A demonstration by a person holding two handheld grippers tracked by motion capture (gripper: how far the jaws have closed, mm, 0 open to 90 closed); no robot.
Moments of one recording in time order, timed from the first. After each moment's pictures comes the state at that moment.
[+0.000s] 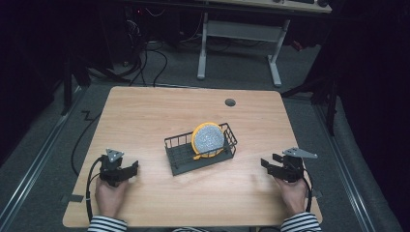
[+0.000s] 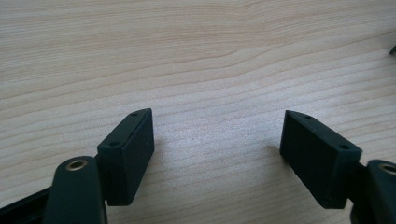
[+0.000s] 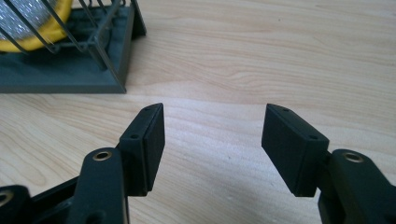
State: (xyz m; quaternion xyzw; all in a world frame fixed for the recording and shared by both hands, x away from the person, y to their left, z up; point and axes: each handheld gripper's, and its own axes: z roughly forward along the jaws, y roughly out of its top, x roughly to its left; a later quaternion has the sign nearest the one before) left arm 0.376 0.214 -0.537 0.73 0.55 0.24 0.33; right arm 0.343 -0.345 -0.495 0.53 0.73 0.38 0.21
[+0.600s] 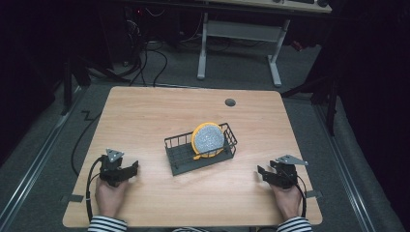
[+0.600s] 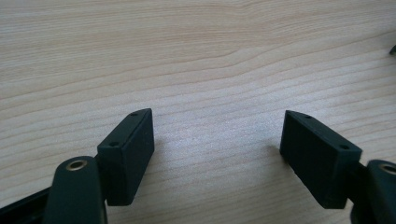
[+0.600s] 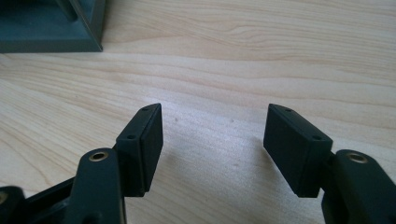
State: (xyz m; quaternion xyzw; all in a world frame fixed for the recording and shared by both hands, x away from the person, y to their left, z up) left arm 0.376 0.214 -0.537 0.73 0.55 0.24 0.33; right arm 0.337 -0.335 -0.528 0.54 0.73 0.34 0.22
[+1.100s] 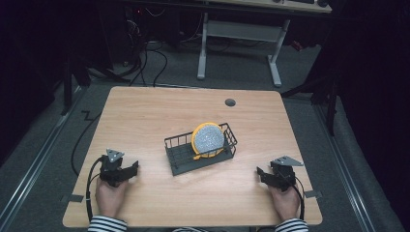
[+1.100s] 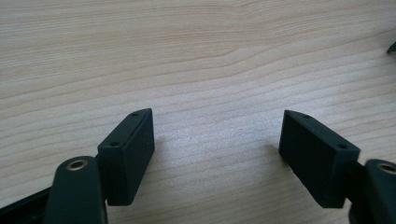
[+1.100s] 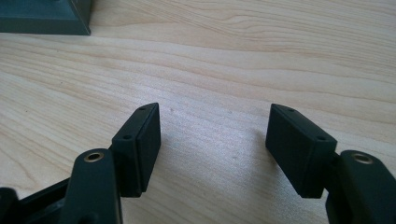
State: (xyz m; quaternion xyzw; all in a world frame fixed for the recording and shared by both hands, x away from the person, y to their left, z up) left arm 0.376 0.213 -0.537 0.73 0.55 0.24 0.33; right arm 0.336 -0.329 -0.530 0.54 0.74 0.31 0.24
